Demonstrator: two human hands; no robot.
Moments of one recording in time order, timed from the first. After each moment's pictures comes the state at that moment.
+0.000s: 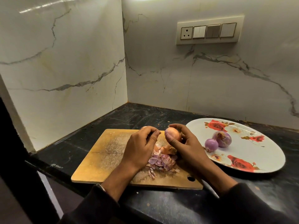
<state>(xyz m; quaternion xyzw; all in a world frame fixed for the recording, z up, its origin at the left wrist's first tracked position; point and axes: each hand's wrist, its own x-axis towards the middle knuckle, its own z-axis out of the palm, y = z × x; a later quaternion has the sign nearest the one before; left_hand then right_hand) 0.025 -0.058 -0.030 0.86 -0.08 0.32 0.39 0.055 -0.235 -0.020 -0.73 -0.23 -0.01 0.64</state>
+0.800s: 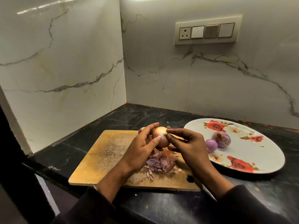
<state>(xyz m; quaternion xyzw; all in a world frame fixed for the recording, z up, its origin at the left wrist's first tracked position) 0.022 -0.057 -0.027 0.78 -0.12 0.16 0.59 0.056 -0.235 -0.023 -0.69 -0.23 -0.09 0.68</state>
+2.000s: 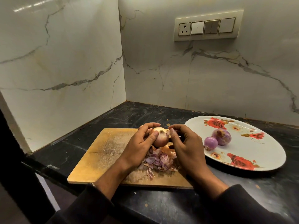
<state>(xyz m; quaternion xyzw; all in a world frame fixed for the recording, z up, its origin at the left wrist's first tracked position) 0.021 -0.059 -0.025 0.76 -0.11 0.16 0.62 0.052 -0.225 -0.028 -0.77 -0.21 -0.21 0.56</state>
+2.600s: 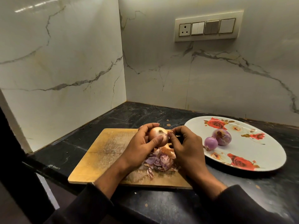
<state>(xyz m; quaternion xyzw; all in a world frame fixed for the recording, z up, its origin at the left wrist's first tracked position) 0.017 -0.060 -0.021 0.75 -0.10 0.13 0.64 0.049 -0.222 -0.028 -0.78 -0.19 -0.21 0.55</state>
